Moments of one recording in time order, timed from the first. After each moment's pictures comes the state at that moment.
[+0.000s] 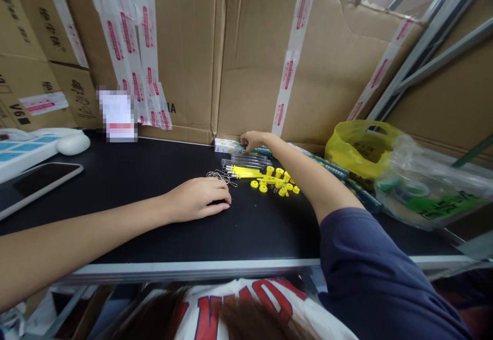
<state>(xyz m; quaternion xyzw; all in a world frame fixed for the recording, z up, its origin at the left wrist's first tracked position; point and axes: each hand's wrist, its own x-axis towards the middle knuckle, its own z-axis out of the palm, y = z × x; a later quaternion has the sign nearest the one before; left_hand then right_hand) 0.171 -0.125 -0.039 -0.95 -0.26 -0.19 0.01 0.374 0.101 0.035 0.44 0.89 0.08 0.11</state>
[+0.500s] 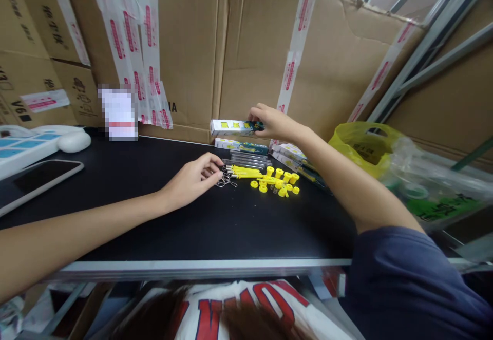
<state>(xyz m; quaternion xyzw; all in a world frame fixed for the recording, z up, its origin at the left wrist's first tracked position) 0.171 -0.120 -0.035 -0.78 -0.40 -0.44 -0.22 0.400 0.004 0.101 0.30 0.93 0.19 -0.13</state>
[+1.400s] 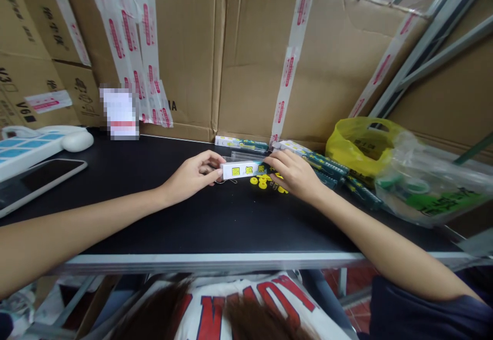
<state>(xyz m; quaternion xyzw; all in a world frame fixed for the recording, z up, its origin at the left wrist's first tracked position) 0.173 -0.121 -0.034 -0.73 -0.36 -0.46 -0.35 0.459 -0.092 0.008 0.25 0.90 0.32 -0.16</state>
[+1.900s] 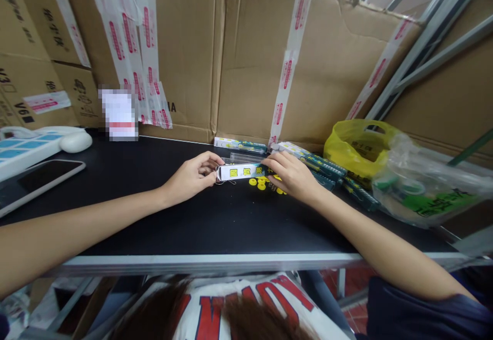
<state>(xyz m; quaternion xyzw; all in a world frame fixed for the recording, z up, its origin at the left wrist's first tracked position) 0.173 -0.117 -0.037 -0.74 -0.35 -0.47 -0.32 0.459 -0.090 0.008 0.23 0.90 0.31 -0.17</state>
